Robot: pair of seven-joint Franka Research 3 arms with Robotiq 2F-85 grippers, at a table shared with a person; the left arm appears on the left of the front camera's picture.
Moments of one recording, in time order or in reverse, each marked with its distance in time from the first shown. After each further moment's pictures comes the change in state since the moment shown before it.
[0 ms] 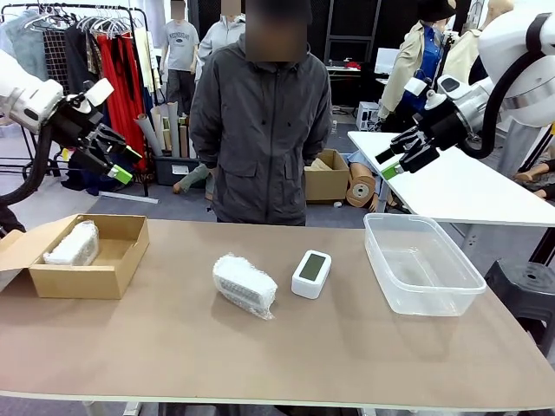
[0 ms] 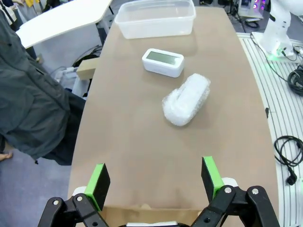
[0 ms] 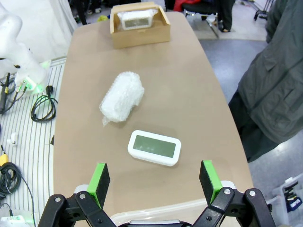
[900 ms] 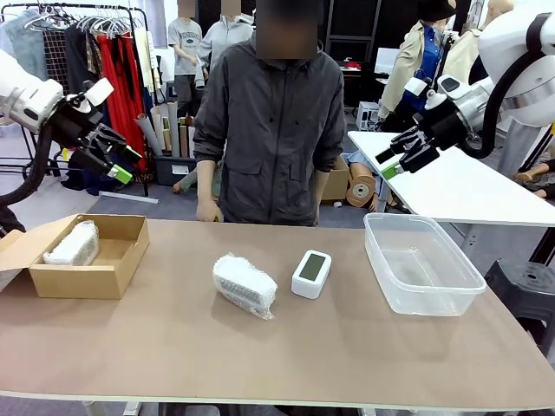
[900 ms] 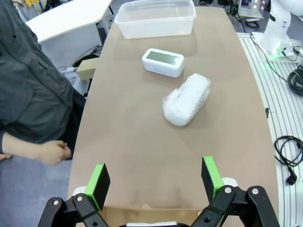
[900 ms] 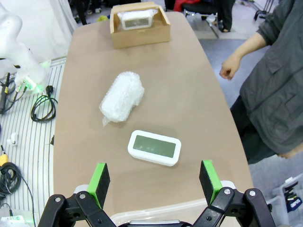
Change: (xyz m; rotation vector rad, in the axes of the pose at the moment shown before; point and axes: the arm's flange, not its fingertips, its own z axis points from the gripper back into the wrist) left arm 0.000 0.000 0.000 0.000 0.000 0.000; right arm 0.000 0.000 0.000 0.000 0.000 0.000
